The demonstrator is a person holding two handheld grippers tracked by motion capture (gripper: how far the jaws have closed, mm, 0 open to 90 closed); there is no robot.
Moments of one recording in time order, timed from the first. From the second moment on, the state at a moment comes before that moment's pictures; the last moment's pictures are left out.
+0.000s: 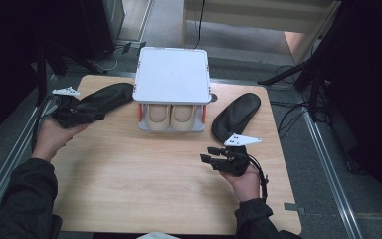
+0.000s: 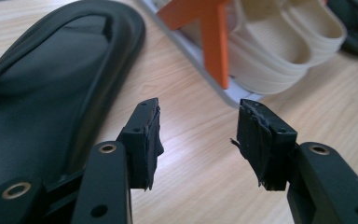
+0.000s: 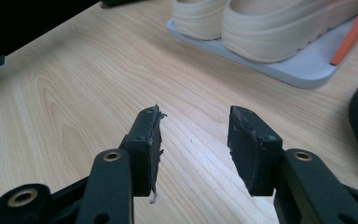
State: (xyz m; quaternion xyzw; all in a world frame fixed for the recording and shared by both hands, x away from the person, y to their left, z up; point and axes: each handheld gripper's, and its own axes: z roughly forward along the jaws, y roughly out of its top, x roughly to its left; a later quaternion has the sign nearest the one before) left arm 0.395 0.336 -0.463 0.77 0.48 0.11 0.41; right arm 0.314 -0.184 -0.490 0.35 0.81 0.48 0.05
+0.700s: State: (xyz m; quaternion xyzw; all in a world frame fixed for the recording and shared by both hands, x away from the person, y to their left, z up) left arm 0.435 0.349 -0.482 0.77 0.50 0.14 0.37; right arm 0.304 -0.177 -0.492 0.34 0.81 0.47 0.05
